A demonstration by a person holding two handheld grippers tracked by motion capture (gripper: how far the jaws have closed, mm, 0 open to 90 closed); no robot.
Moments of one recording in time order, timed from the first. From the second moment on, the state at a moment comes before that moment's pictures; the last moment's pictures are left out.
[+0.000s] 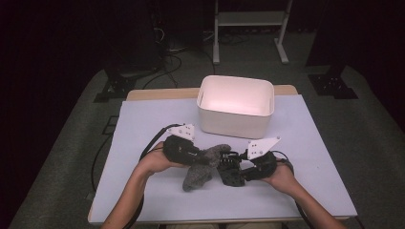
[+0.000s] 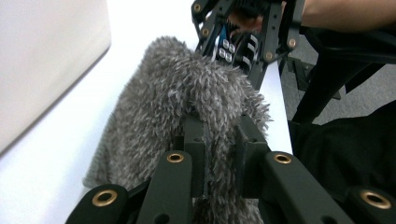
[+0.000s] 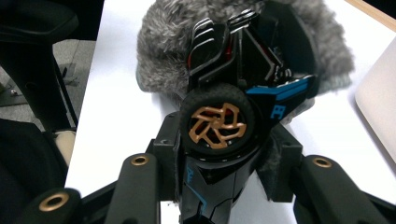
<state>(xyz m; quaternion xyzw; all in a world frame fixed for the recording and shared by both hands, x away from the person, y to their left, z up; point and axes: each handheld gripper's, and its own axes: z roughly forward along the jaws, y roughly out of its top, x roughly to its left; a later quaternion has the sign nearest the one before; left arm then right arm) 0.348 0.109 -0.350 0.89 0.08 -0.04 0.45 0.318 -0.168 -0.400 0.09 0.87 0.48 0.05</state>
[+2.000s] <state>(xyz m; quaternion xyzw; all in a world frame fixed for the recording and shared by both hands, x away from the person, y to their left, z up) 0.351 0.111 -0.334 0.87 0.08 -0.05 0.48 0.317 -0.155 -0.392 0.09 0.87 0.48 0.07</state>
